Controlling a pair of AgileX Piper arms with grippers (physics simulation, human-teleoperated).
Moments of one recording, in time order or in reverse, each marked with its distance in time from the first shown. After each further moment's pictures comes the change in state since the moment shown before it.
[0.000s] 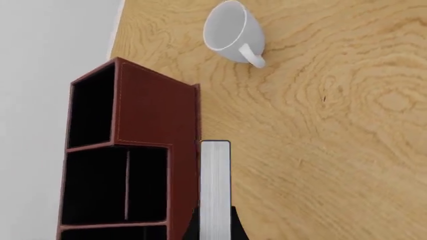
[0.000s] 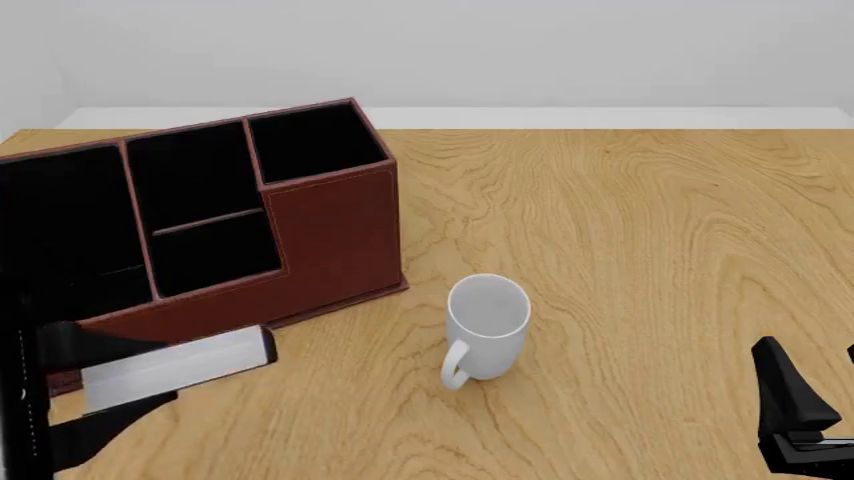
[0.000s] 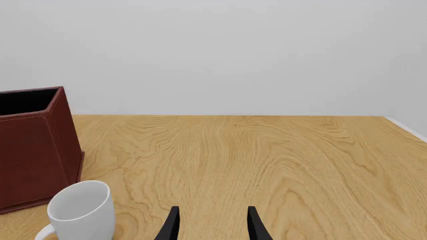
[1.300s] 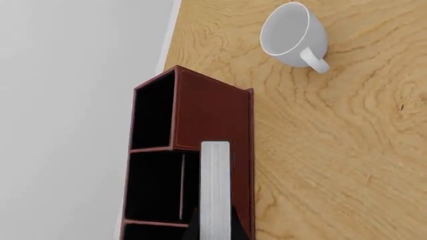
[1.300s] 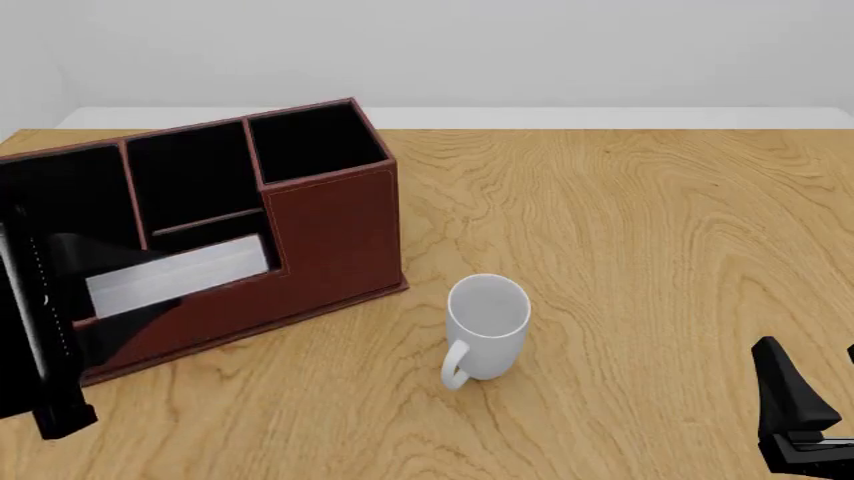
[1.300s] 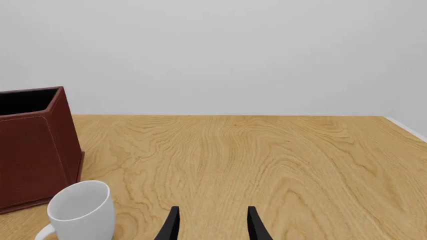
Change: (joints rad) left arm 0.135 0.106 -0.076 -0.171 0.156; right arm 0.000 0.000 0.000 0.000 0.000
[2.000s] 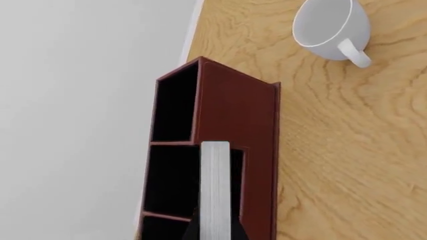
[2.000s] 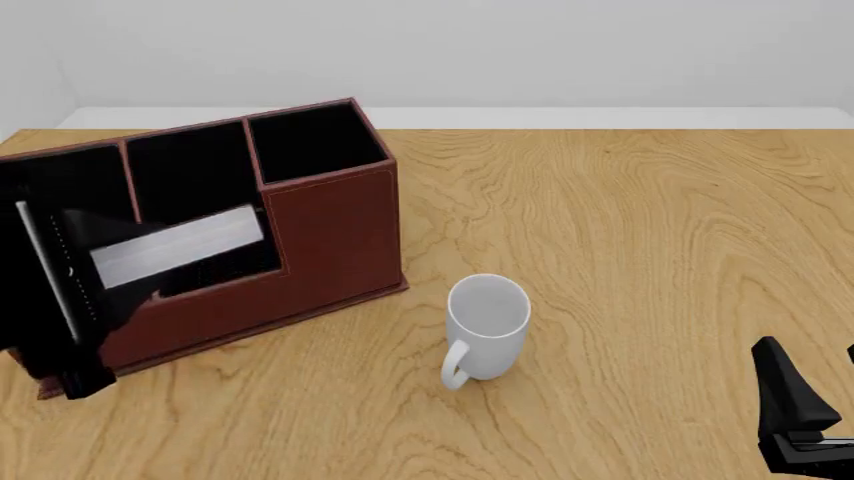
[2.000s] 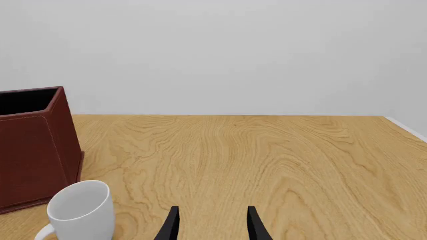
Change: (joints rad) left arm 0.088 0.041 0.032 -0.139 0.055; right arm 0.000 0.000 0.000 0.000 0.000
